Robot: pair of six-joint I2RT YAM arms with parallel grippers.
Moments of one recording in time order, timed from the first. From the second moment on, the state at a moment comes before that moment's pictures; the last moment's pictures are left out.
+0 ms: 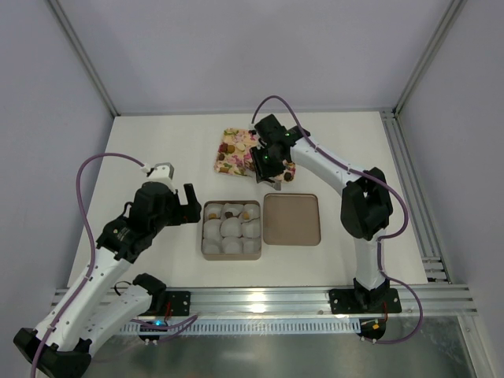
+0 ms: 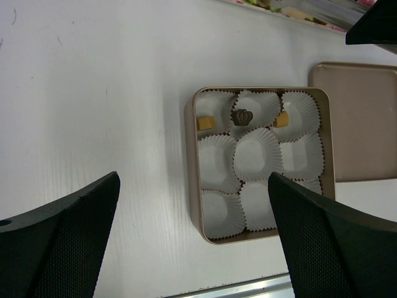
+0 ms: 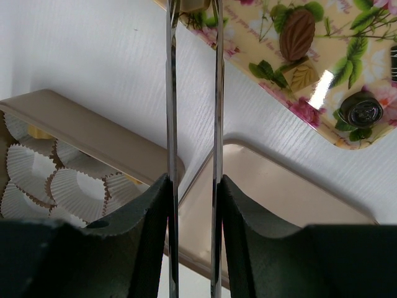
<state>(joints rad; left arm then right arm) -0.49 0.75 0.83 -0.72 -0.20 -0.44 0.62 2.02 1.78 -0.84 -0.09 0.24</state>
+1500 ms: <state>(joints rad) -0.49 0.75 0.83 -0.72 -0.20 -0.44 0.62 2.02 1.82 -0.85 -0.02 0.25</state>
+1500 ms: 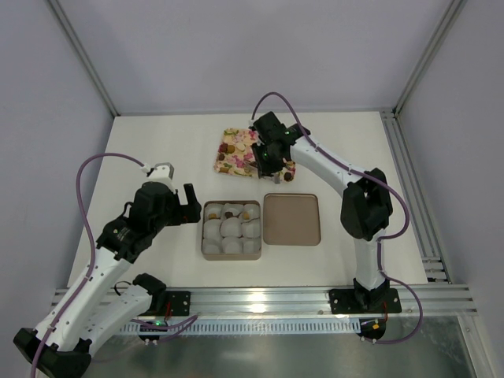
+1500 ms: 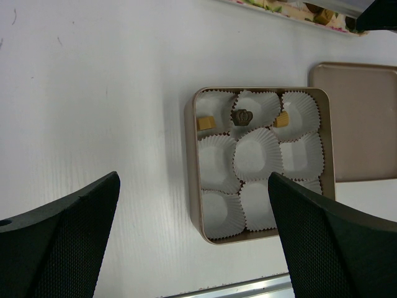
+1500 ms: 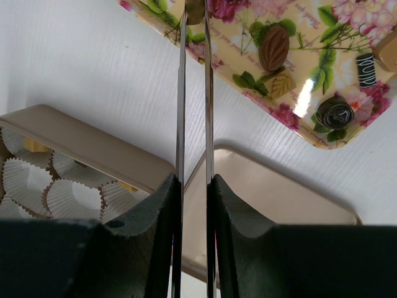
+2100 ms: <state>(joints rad) -0.49 0.75 0.83 -0.72 -0.20 -0.44 0.62 1.95 1.82 -0.86 -0.01 0.25</state>
